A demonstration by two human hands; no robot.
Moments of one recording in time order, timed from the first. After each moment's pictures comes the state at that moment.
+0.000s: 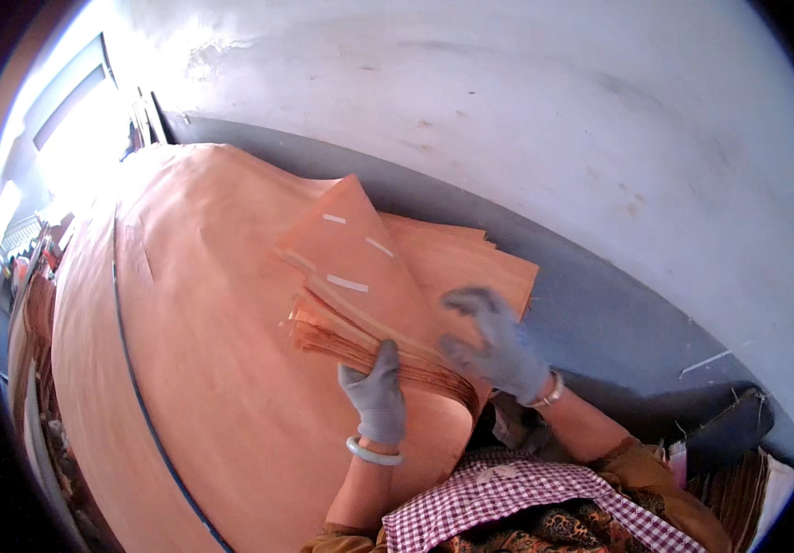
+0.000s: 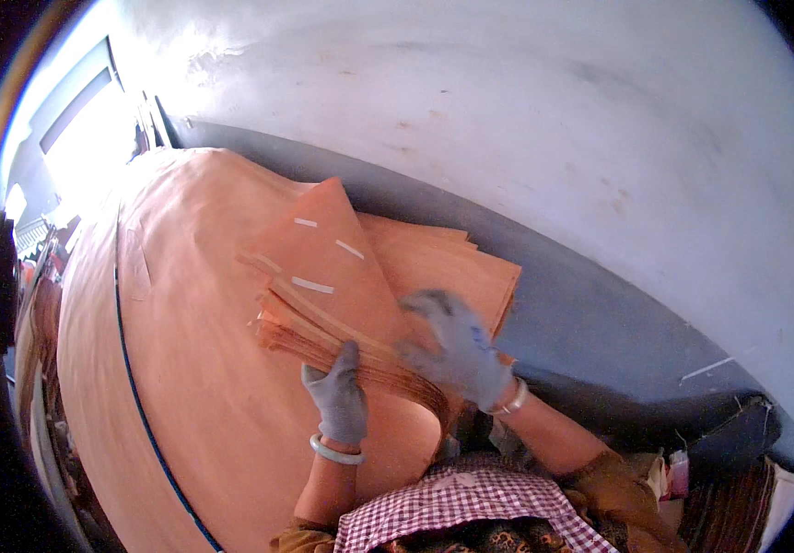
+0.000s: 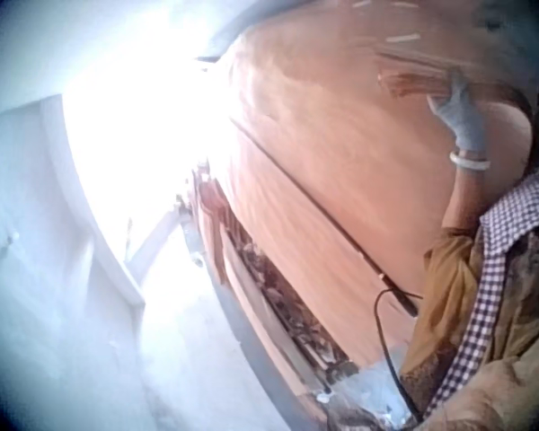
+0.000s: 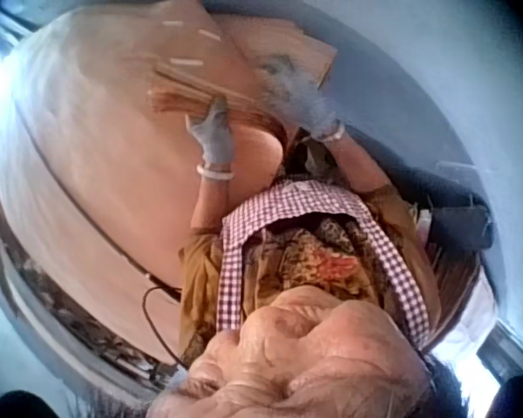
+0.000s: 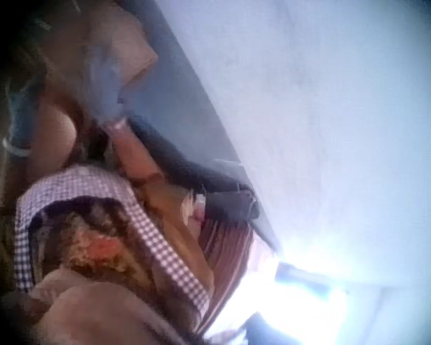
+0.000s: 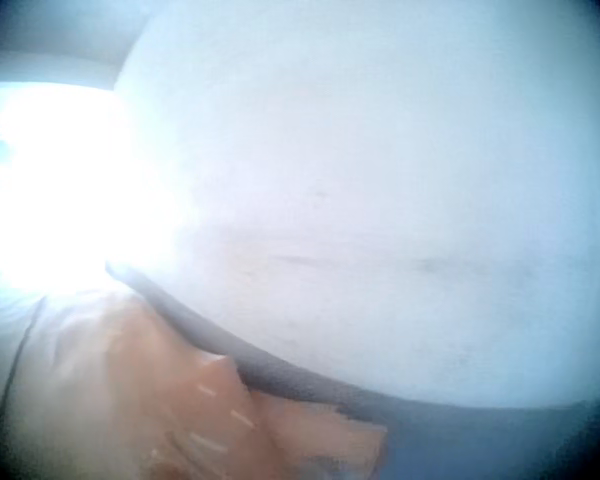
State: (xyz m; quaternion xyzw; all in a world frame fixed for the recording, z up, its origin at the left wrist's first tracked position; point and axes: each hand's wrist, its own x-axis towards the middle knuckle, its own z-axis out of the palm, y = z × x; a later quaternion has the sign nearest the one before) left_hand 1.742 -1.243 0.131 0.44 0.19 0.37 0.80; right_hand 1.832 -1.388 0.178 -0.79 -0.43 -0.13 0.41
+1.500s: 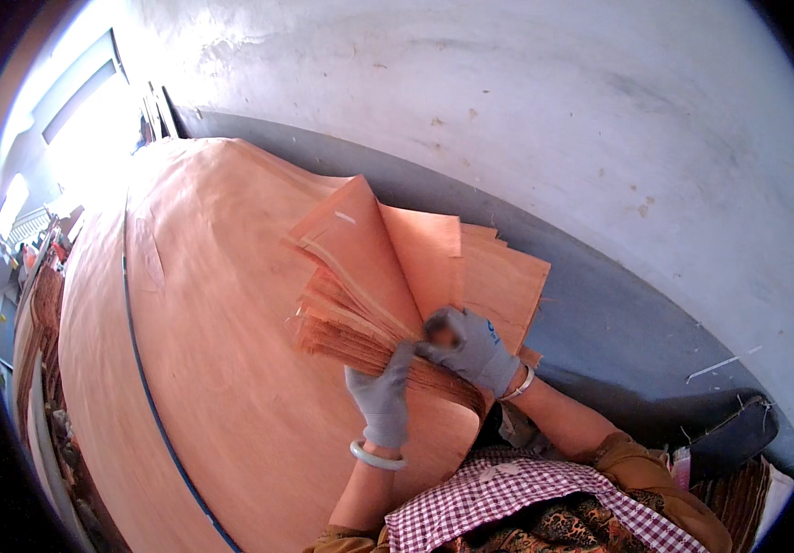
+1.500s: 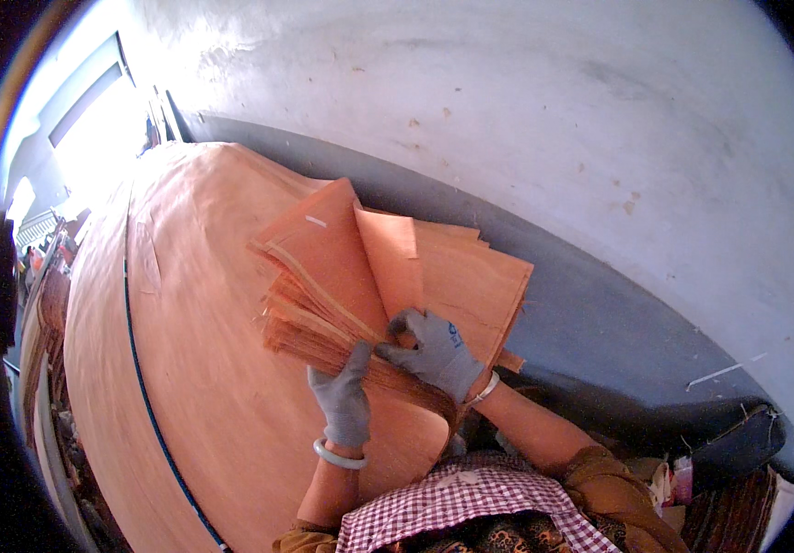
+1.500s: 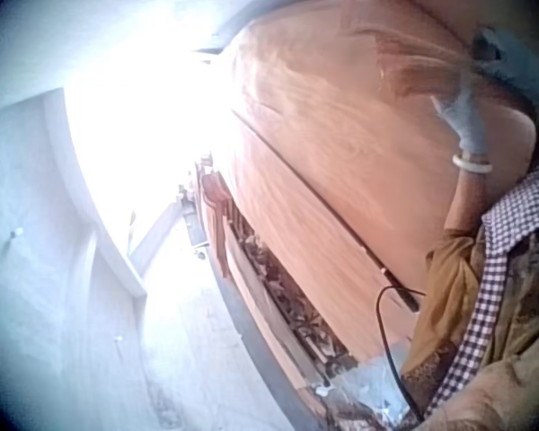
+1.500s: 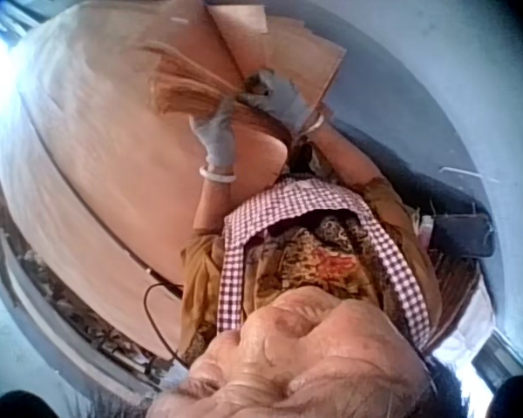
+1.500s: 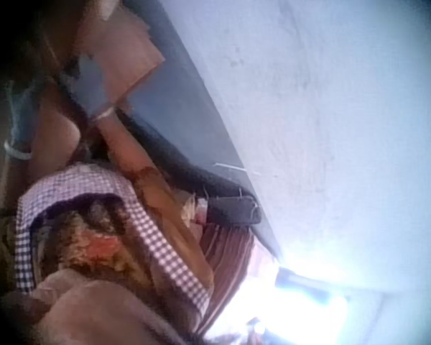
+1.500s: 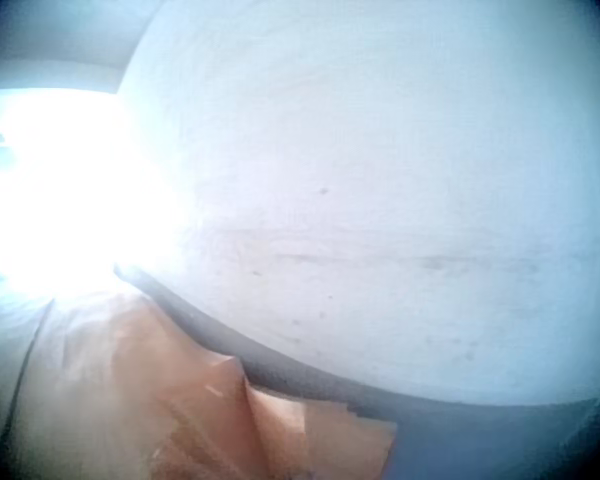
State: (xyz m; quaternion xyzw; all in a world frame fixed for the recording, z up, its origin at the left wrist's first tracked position) left_hand 1.738 -1.246 0.137 0.49 0.18 0.38 0.76; right_hand 1.838 -1.356 0.136 -0.80 -0.39 0.00 0.45
